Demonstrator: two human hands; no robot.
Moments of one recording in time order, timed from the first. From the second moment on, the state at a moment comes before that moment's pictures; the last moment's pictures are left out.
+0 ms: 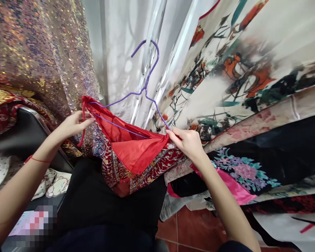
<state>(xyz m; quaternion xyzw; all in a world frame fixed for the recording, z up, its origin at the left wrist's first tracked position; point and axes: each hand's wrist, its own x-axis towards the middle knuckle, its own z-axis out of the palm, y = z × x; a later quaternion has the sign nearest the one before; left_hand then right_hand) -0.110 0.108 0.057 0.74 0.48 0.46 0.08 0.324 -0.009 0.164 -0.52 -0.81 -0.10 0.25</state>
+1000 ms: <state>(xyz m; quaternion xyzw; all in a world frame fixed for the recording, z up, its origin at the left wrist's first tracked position) -0.042 -0.012 0.173 0.64 0.64 0.37 -0.18 0.307 -0.044 0.170 -0.45 -0.82 -0.28 0.19</state>
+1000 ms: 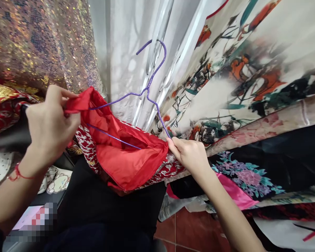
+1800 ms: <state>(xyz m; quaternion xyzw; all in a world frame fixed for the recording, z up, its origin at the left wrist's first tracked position) -0.037 0.063 0.194 0.67 0.67 0.31 -0.02 0.349 0.004 0.129 -0.33 -0.83 -0.36 0.26</state>
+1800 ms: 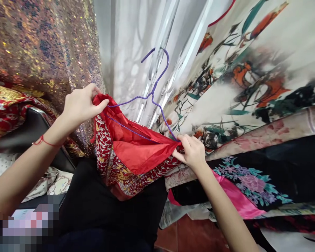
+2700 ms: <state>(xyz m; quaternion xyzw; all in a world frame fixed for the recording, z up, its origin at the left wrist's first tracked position) -0.070 0.111 0.150 0.82 0.39 0.39 0.15 0.320 0.034 0.096 -0.49 -0.67 -0.35 0.45</state>
